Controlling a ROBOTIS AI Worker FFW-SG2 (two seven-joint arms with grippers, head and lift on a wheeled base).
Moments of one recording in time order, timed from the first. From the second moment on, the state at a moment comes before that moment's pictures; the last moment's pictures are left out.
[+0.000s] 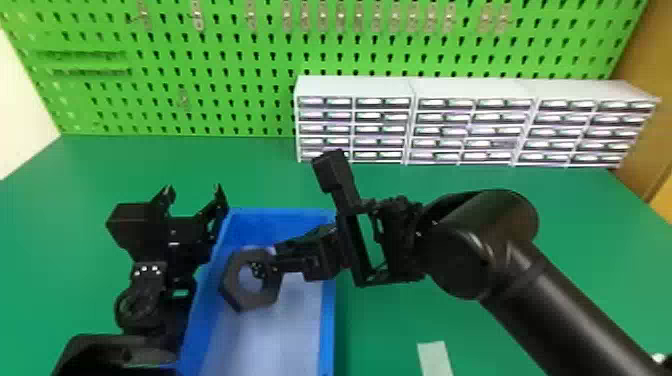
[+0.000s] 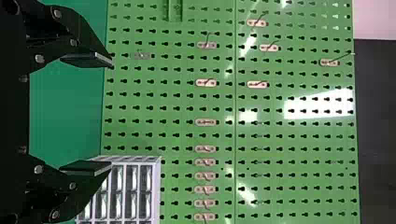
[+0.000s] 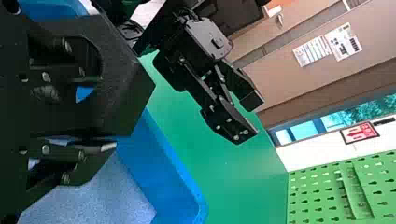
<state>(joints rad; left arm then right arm) 0.08 0.03 0.02 -1.74 0.02 -0.05 0.05 -0.57 -0.22 0.67 -1.63 -0.74 0.97 0.36</state>
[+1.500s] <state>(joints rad) 0.08 0.03 0.01 -1.74 0.02 -0.05 0.05 -0.45 -0.17 0.17 -1.62 -0.49 0.88 0.33</state>
